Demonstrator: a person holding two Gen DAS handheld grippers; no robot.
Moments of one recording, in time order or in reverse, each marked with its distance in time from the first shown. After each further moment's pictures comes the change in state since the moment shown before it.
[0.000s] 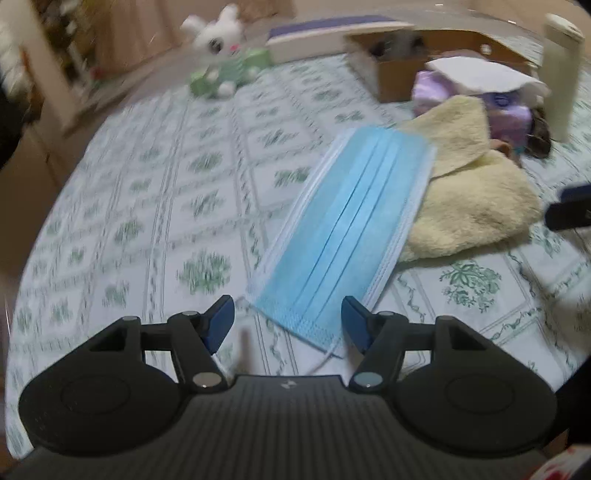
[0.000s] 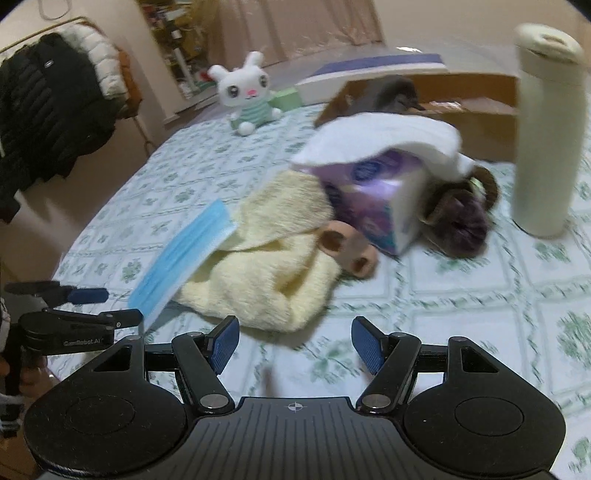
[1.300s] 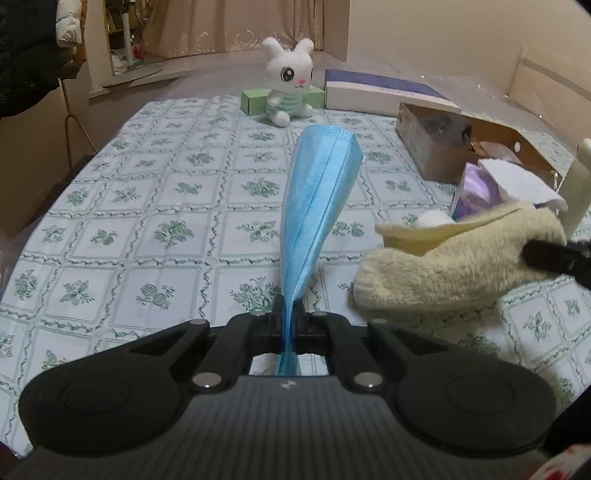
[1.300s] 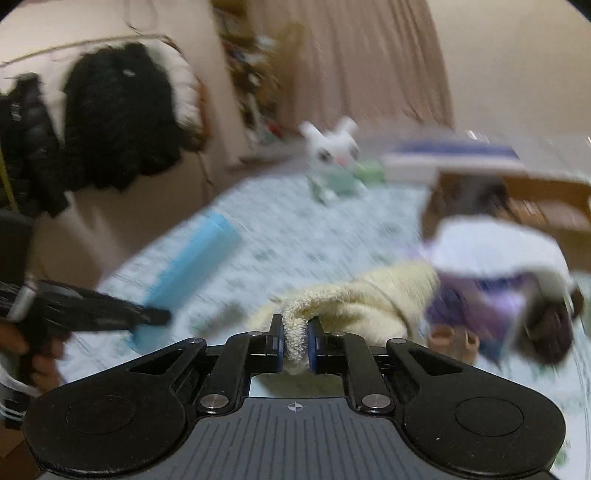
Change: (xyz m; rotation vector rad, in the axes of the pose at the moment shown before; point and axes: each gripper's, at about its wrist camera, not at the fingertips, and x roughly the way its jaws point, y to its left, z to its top) left arm -0.024 0.082 -0.004 -0.304 -0.094 -0.070; right arm -0.001 0.083 0.013 -0.194 -0.241 0.122
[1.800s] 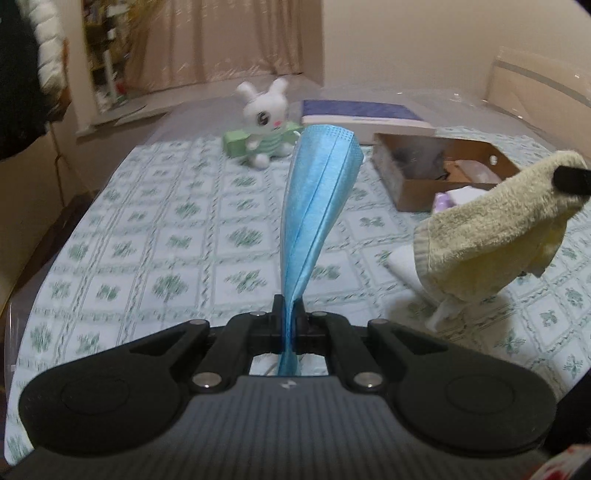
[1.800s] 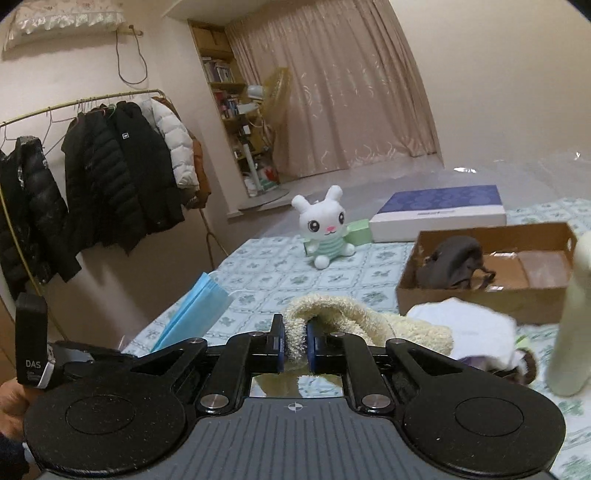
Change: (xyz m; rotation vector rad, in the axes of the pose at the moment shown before) left arm -0.035 -0.025 0.038 0.100 -0.072 -0.029; right arm -0.068 -0.029 0.067 0.074 -0.101 0.006
